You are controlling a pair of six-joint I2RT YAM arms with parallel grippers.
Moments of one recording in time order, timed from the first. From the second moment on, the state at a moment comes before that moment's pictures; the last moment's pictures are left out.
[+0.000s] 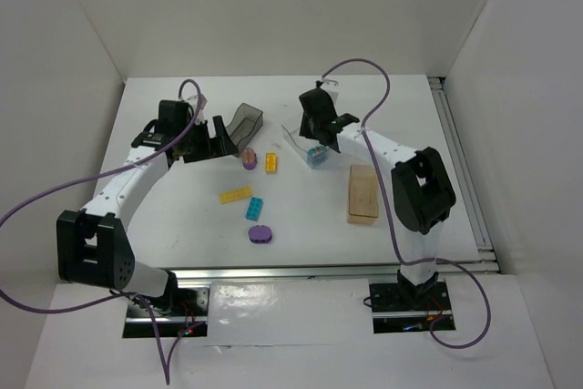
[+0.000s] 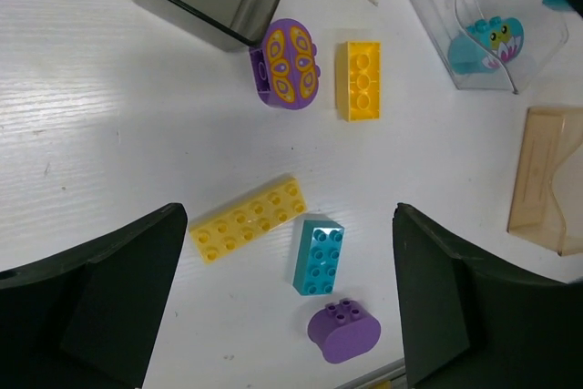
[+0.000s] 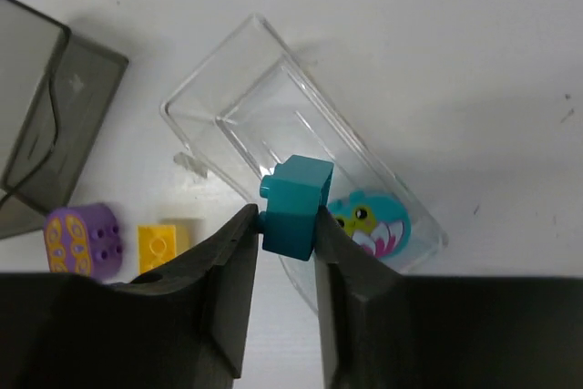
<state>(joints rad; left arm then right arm) -0.12 1.42 1.12 -0.49 0.26 -0.34 0.58 1.87 1.43 -0.27 0.38 0.56</state>
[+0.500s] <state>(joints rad) -0.12 1.42 1.15 -0.55 0.19 -0.34 0.77 1.84 1.35 -0.29 0.34 0.53</state>
